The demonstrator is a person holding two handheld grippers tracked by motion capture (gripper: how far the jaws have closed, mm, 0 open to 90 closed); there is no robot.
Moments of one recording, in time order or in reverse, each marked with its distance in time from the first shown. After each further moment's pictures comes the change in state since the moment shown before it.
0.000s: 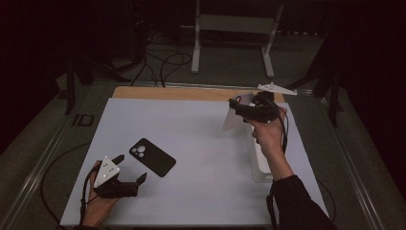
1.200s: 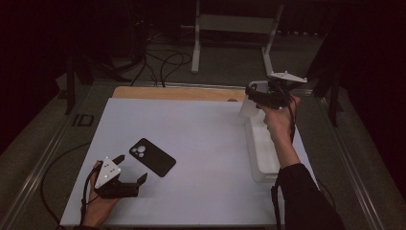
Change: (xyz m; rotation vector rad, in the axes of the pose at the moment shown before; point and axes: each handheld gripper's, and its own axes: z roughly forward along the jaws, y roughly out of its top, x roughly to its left) left arm -0.002 0.000 0.000 0.004 0.009 0.013; right arm -0.048 0.022 0.012 -0.001 -0.208 0.024
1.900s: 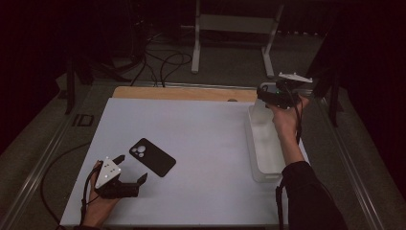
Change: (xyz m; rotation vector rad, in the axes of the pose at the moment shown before) left arm 0.000 0.000 0.000 0.000 -0.002 0.000; right arm -0.035 -0.007 0.011 0.047 -0.148 0.015
